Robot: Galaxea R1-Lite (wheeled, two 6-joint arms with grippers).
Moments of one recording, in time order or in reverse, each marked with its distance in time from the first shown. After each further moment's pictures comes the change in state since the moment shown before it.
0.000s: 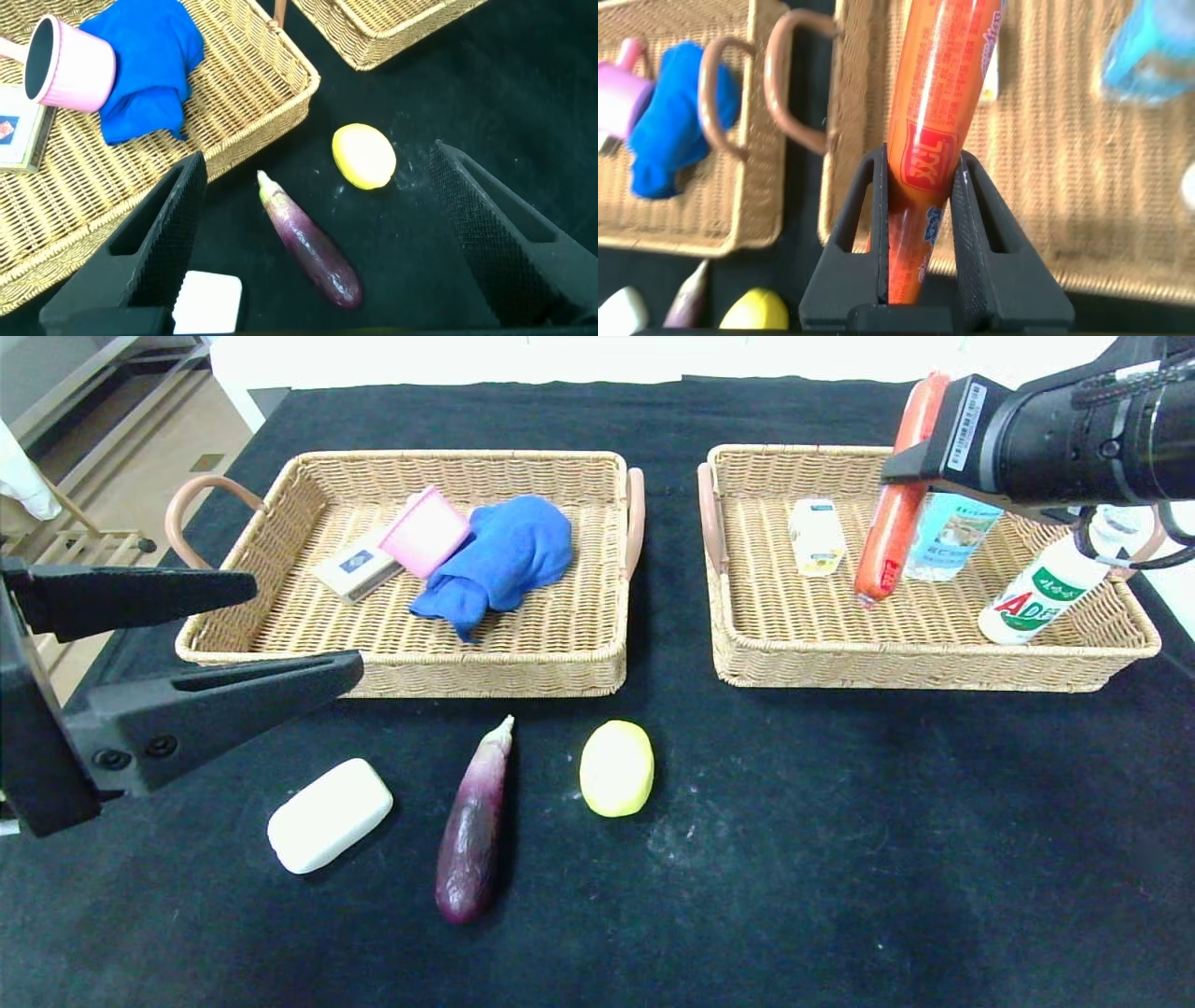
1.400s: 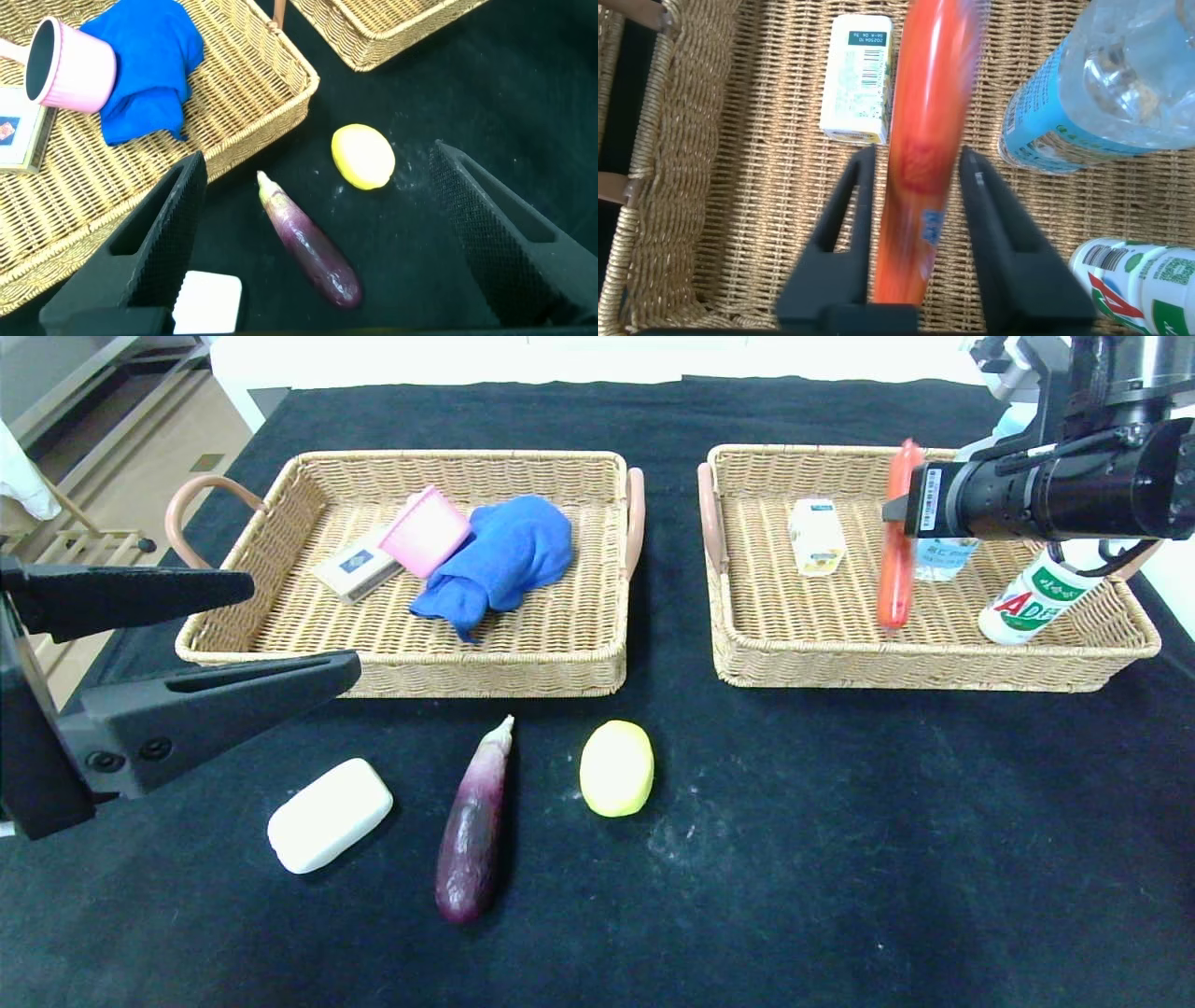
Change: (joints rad) left arm 0.000 -0.004 0.001 0.000 -0.001 0.000; right arm -0.180 0.155 -0.026 -0.109 0.039 -0.255
